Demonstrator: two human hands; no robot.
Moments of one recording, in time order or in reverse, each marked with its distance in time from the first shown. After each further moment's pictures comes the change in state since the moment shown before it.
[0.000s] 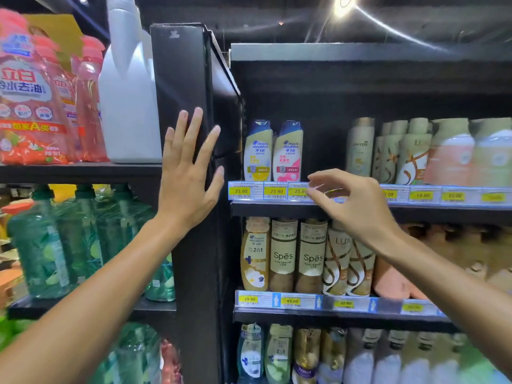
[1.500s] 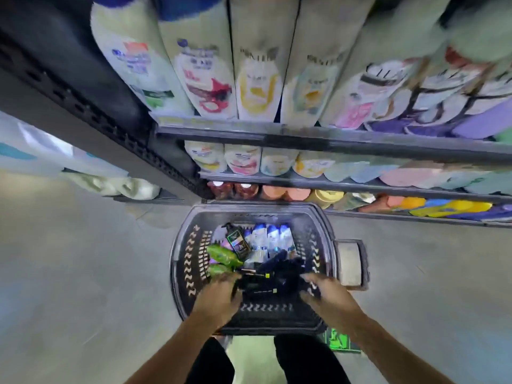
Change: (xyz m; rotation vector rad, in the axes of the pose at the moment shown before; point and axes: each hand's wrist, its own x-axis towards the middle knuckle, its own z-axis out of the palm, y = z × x) left_hand -0.875 0.372 0.048 -0.435 -2.070 -0.776; right_hand -0.837 0.266 0.152 -0.052 -1.541 1.119
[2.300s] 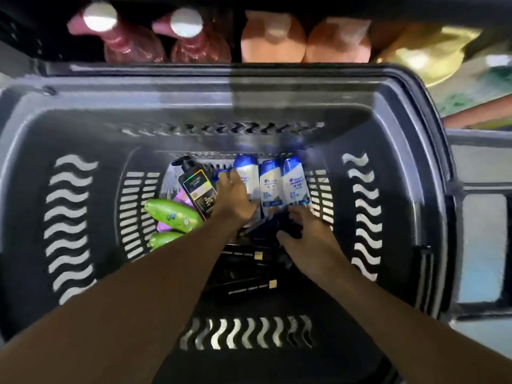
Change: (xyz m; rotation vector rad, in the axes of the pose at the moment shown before) left_hand 0.349 -0.032 0.195 -0.197 0.096 -0.125; right_hand 0.259 0.085 0.168 0.399 0.113 0.094
